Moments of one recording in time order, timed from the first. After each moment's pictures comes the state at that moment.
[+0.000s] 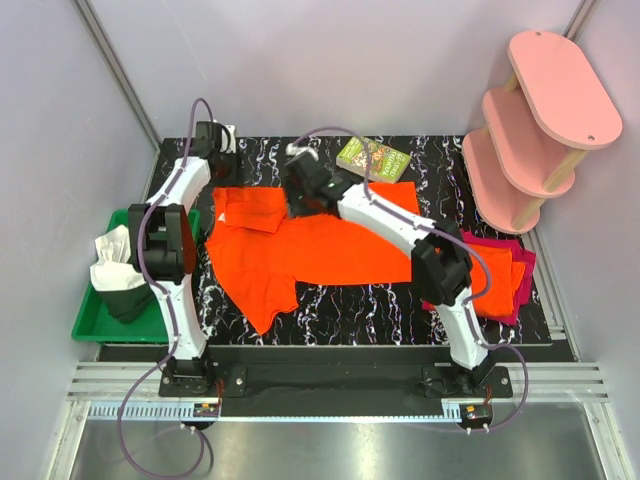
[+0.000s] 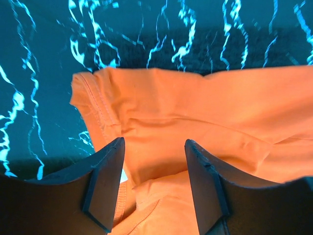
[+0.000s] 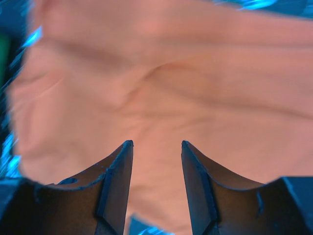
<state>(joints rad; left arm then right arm) -0.03 2.06 1.74 -0.58 0.08 -0.03 0.75 2.16 1.95 -0.58 0.15 0.45</state>
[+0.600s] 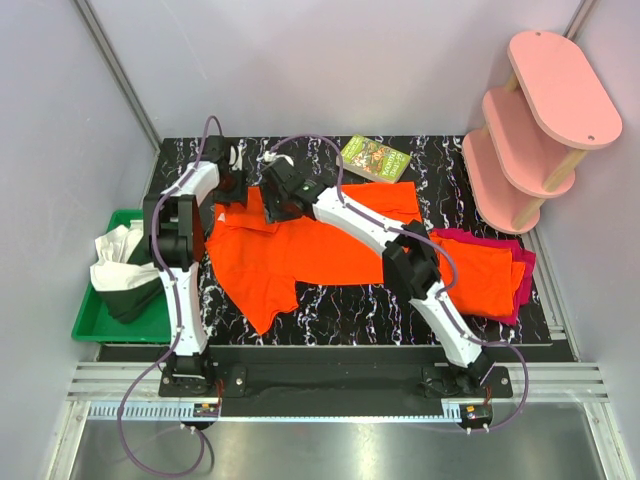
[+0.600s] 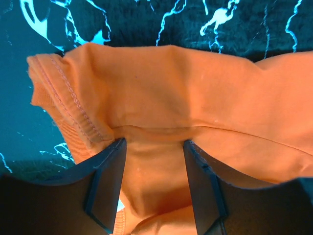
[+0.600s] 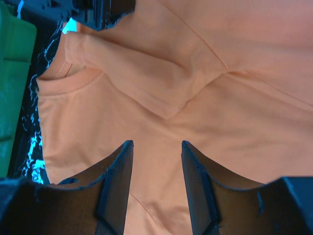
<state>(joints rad) -0.03 2.24 1.79 -0.64 0.05 -0.02 0.85 2.39 2.24 -0.66 0.09 0.49</state>
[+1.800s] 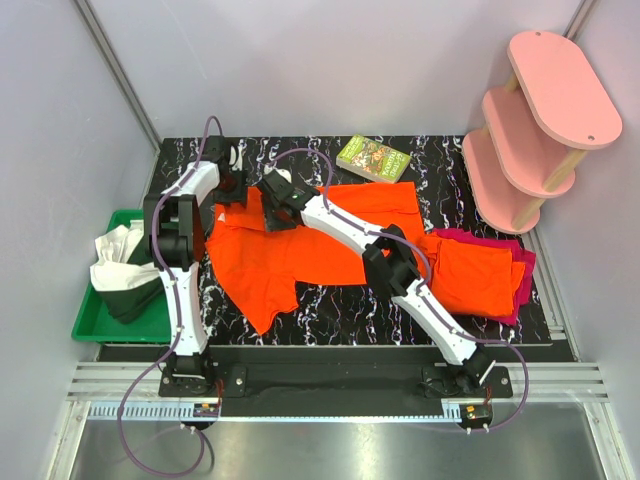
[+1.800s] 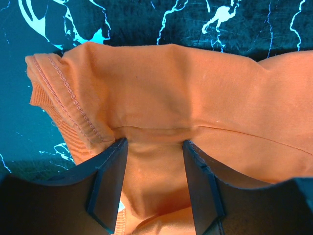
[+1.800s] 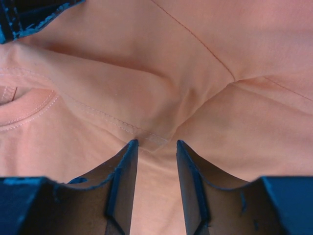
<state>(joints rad) -0.03 2.25 1.79 -0.65 0.04 -0.02 0.85 2.64 2.47 -0.73 0.12 0.57</state>
